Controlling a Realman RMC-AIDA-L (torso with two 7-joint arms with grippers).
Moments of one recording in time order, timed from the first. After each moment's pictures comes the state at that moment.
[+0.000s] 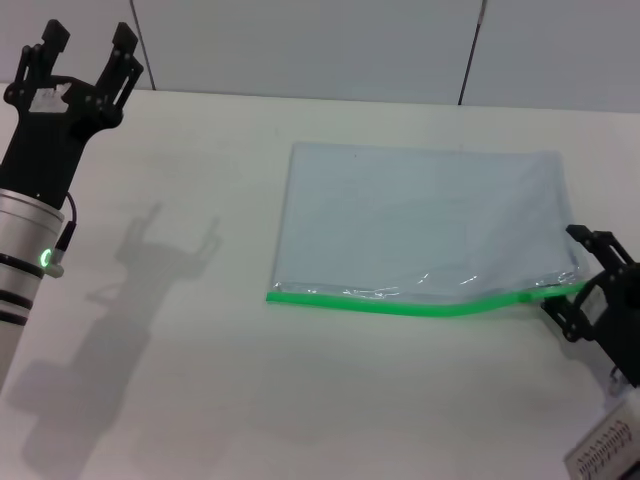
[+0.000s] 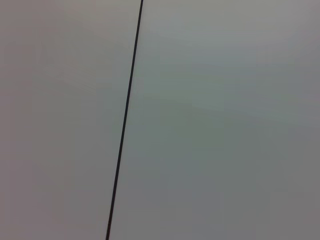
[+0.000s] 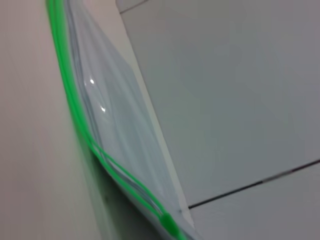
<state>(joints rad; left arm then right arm) -0.55 -2.04 0.04 -0.17 1.35 1.53 -0.28 0.33 2.04 -2.66 -0.33 0.94 -1.02 -1.10</state>
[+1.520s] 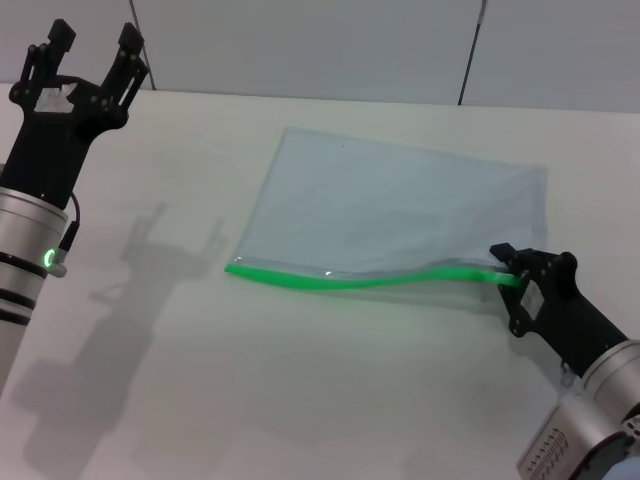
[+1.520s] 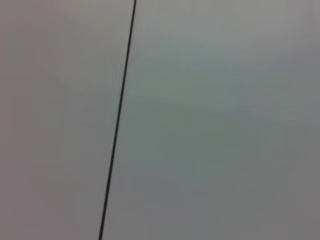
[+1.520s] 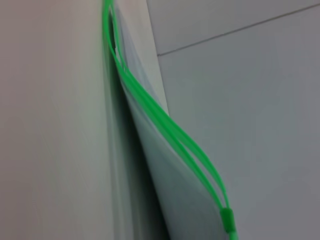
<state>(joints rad) -0.56 -2.04 0.05 -0.17 1.35 1.53 -0.28 0.37 2.04 -2.71 -0.42 0.94 -0.94 -1.27</state>
